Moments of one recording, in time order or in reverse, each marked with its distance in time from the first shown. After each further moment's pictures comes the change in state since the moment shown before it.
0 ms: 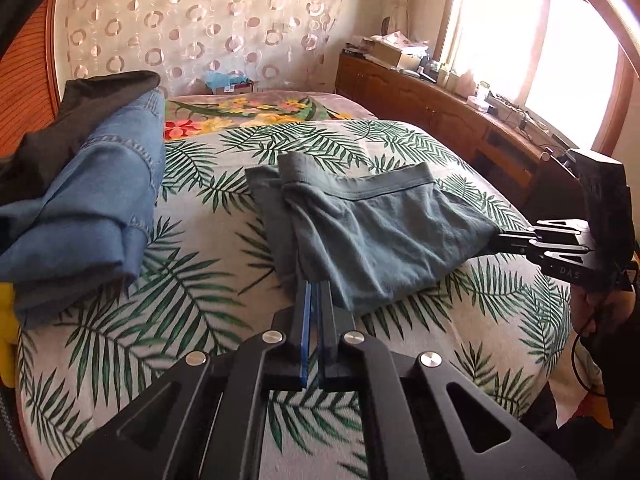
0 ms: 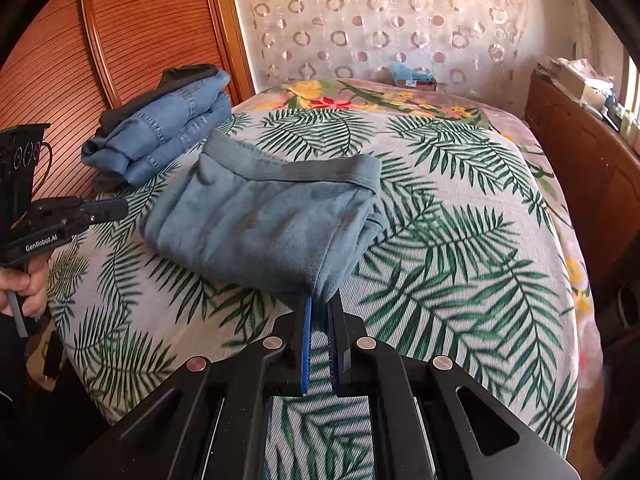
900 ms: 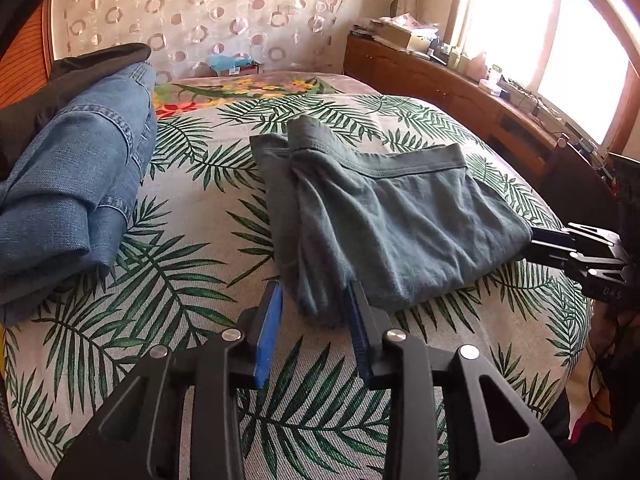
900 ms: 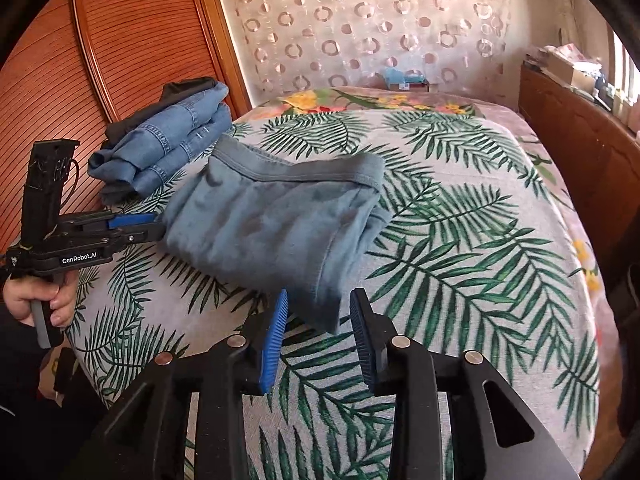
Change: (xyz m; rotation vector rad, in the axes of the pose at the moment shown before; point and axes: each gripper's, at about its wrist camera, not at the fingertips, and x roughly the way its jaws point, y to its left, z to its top) left arm 0.038 0.001 -0.002 -0.005 0.066 0.035; right arm -0.007 -0.003 -0.022 0.072 -0.040 0.025
